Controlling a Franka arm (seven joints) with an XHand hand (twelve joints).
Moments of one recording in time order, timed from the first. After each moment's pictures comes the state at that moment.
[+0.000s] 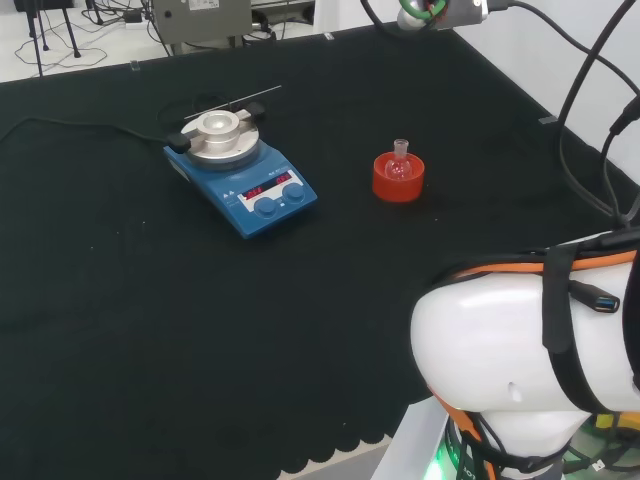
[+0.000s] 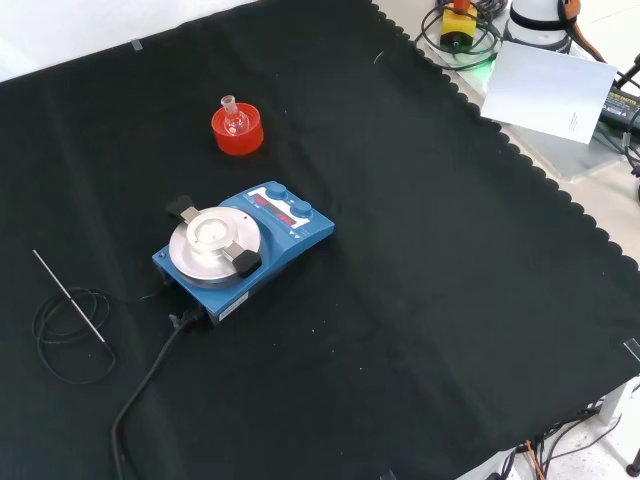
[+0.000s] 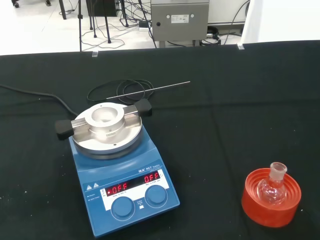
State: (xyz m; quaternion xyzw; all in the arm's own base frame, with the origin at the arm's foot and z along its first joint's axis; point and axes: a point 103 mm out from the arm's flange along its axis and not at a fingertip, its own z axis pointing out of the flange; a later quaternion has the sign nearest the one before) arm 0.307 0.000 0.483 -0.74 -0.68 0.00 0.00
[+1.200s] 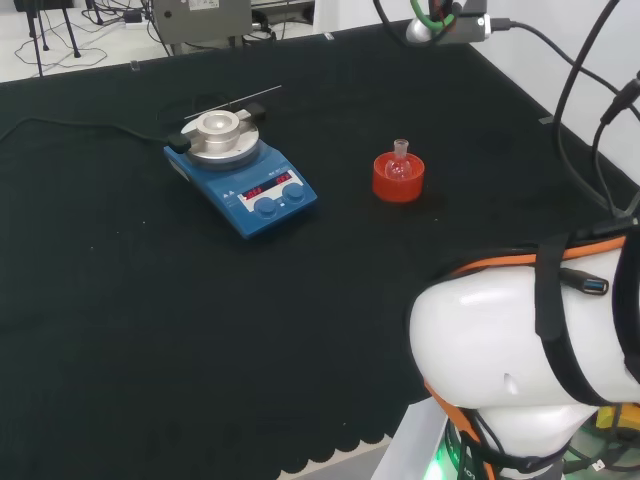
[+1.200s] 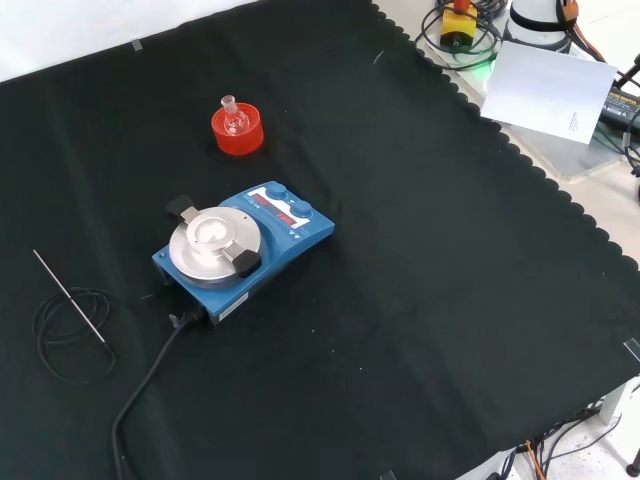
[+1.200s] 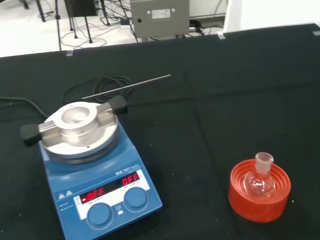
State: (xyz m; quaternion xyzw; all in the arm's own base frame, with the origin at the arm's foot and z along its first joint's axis) arm 0.334 -0.035 0.446 -0.76 -0.65 -0.01 0.02
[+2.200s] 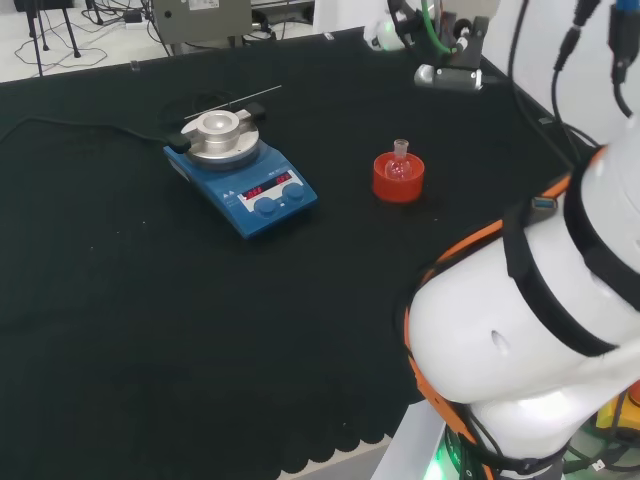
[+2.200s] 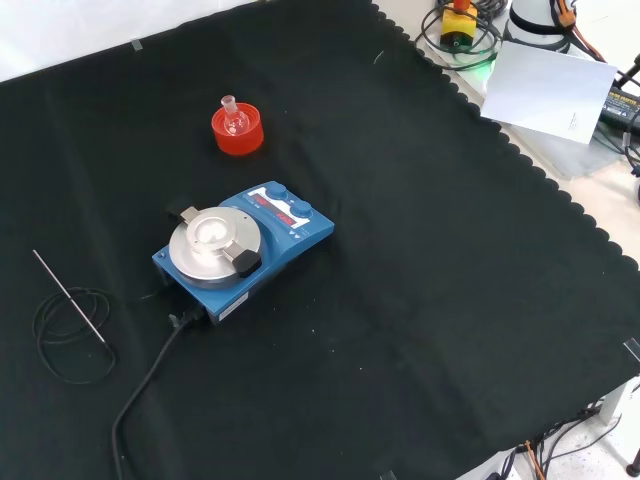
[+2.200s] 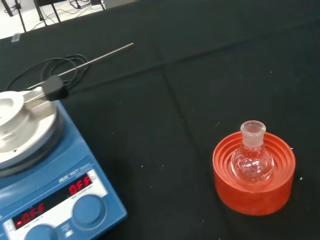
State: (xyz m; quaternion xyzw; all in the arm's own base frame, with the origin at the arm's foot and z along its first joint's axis) arm 0.423 -0.109 0.326 -0.79 -0.61 -0.03 0.09
